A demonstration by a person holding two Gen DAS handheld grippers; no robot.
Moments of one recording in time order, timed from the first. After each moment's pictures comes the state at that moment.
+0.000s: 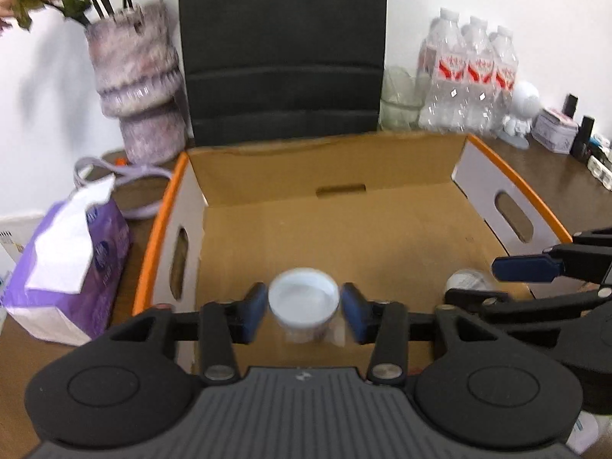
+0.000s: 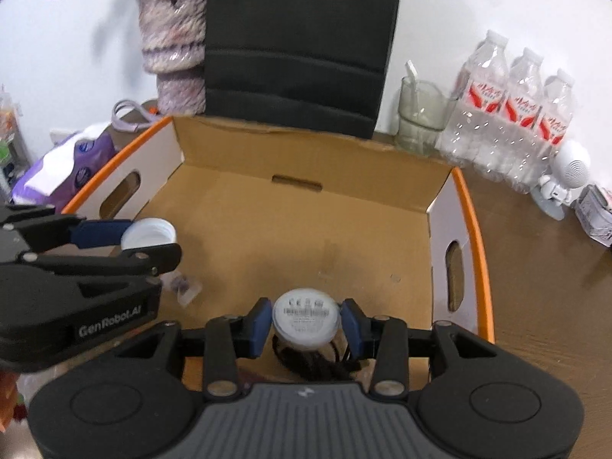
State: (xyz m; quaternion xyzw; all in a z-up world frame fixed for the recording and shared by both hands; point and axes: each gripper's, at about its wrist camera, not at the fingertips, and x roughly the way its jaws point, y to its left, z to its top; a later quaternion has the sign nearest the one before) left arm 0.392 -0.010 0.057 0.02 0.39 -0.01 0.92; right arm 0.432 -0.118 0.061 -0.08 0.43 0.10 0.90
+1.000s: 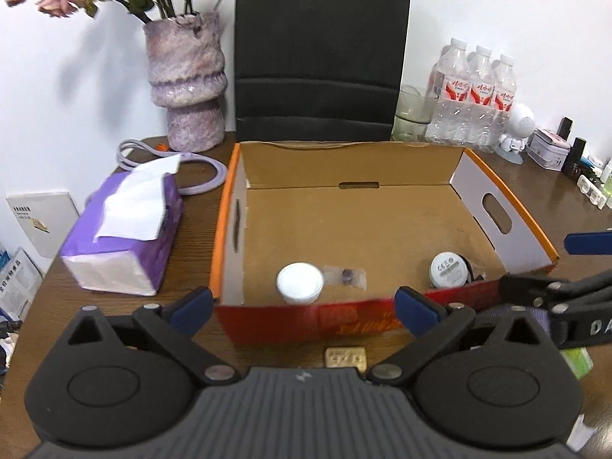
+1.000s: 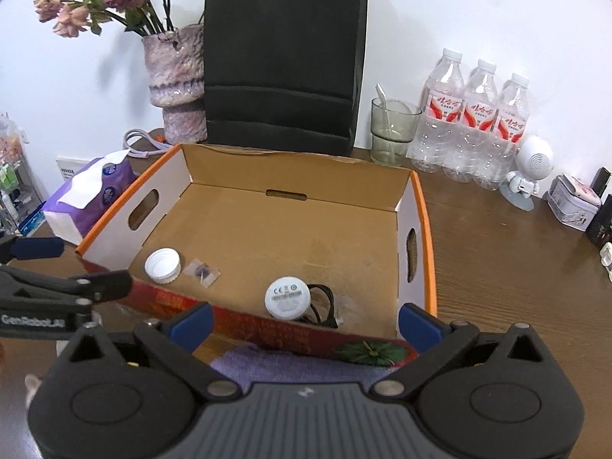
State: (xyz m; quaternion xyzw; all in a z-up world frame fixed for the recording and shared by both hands) left arm 0.314 0.018 0.087 -0.01 0.37 0.01 0.93; right arm 0.368 -0.152 0.101 -0.05 0.39 0.09 0.92
